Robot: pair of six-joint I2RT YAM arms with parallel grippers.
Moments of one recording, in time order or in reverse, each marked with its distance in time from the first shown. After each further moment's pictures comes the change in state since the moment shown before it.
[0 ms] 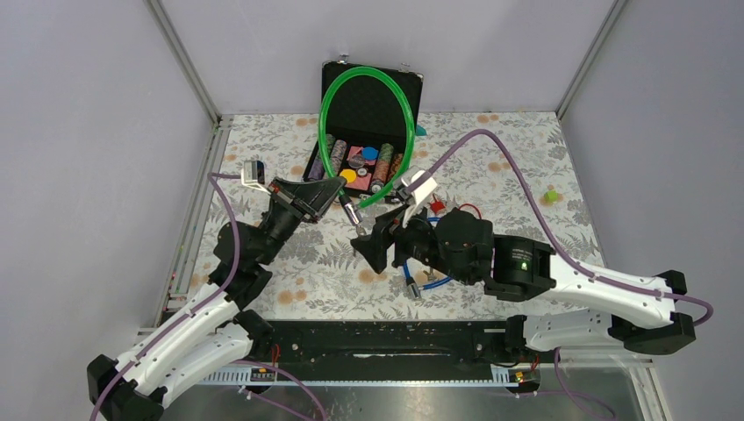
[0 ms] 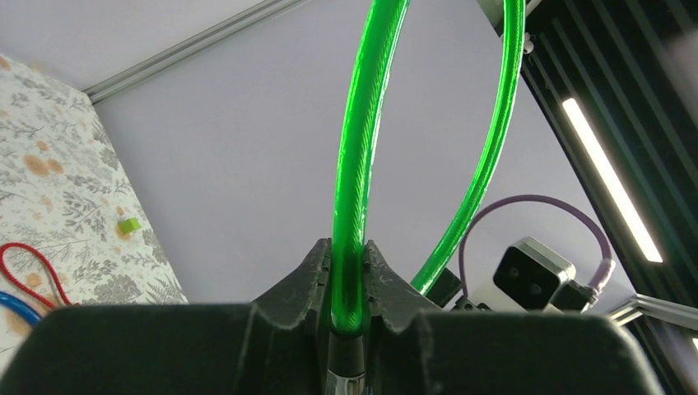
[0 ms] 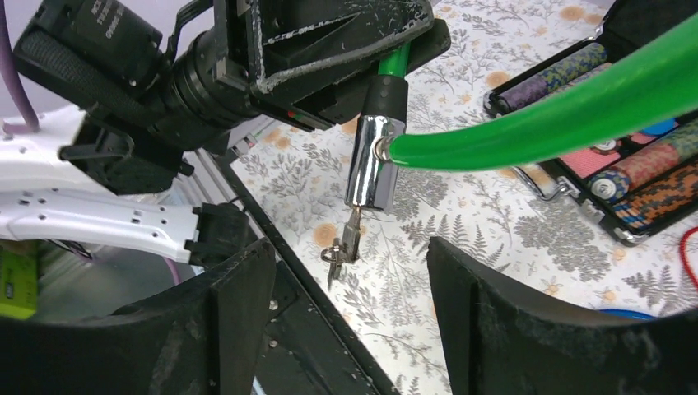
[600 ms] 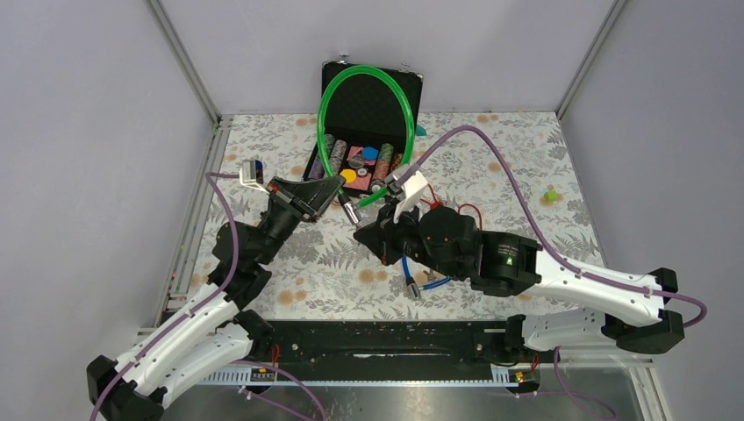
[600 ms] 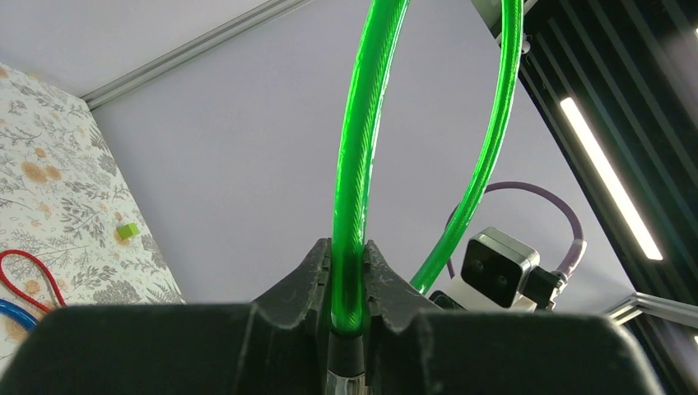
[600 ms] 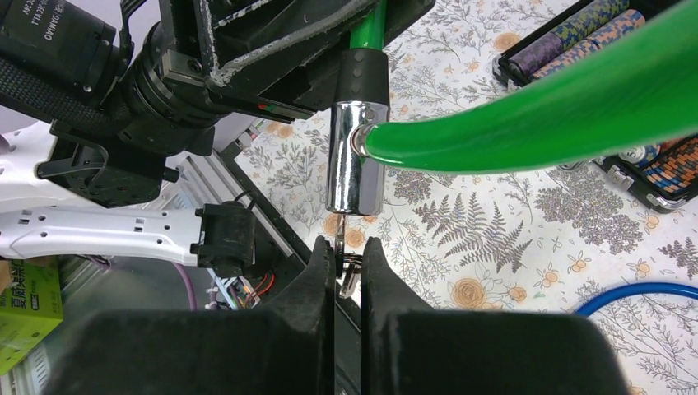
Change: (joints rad) left arm 0.000 -0.001 0.010 0.008 0.000 0.005; right arm -0.031 0.073 0.034 -0.033 -0.017 0.134
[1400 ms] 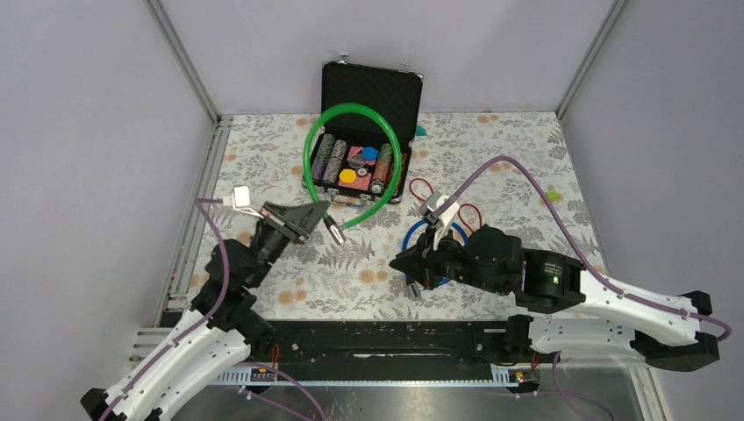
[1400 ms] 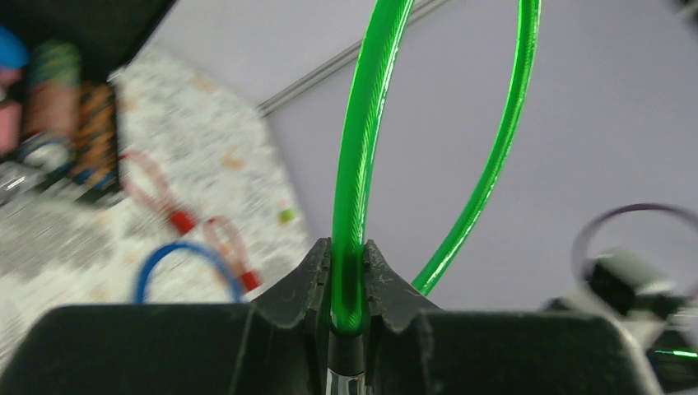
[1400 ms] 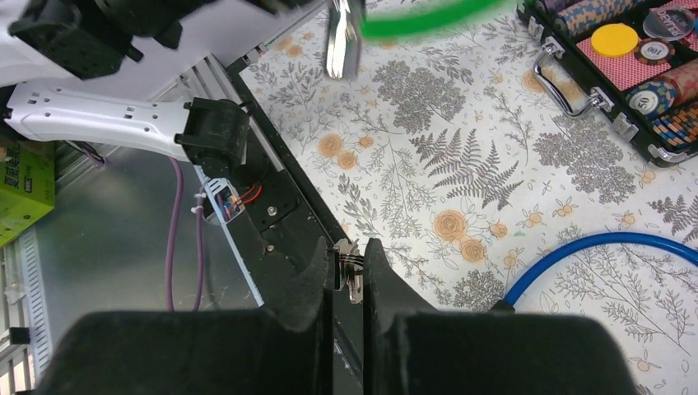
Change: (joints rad) left arm 0.000 -0.229 -0.062 -0.339 -0.135 0.237; right arm -0.019 -0.291 -0.238 -0.082 -0.177 -0.084
